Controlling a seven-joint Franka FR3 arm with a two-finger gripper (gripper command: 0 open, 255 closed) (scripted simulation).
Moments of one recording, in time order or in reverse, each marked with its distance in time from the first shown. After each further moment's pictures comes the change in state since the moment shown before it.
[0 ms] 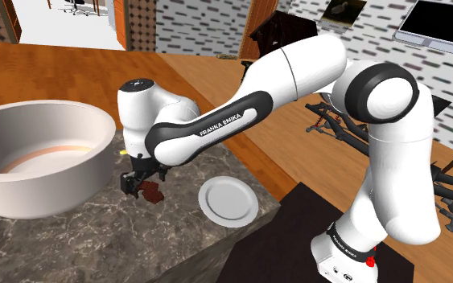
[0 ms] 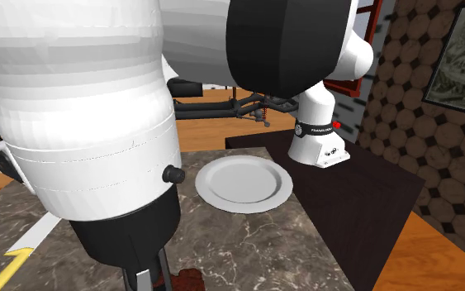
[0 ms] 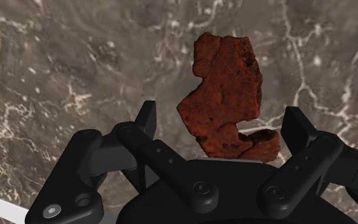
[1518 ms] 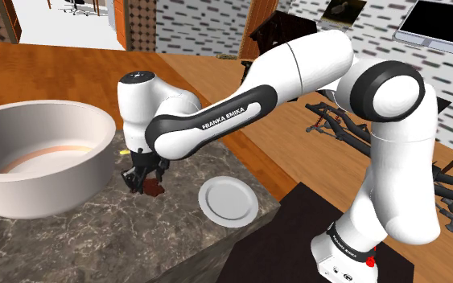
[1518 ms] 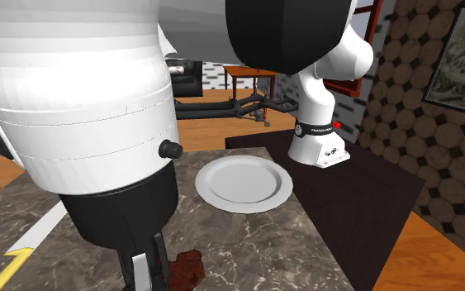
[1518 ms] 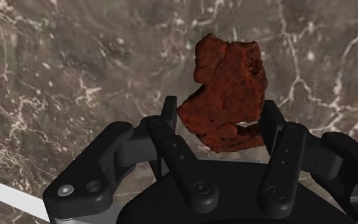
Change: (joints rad) arm -0.005 -0.026 0.006 0.005 0.010 -0.029 -0.008
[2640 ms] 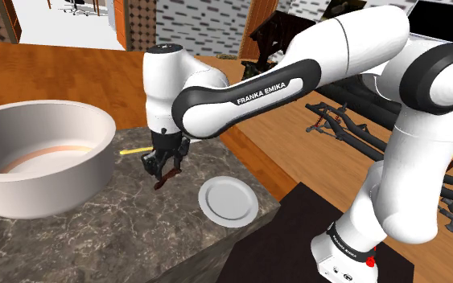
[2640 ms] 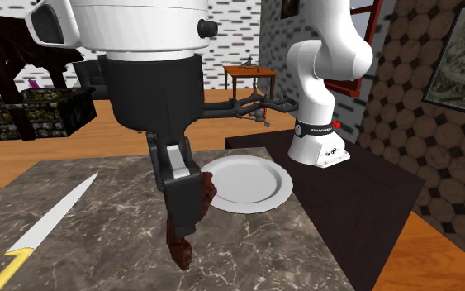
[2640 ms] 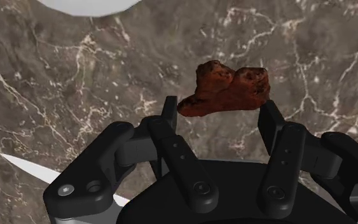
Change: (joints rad) arm -0.059 -0.234 0.028 -0.175 0.074 -0.046 -0.053
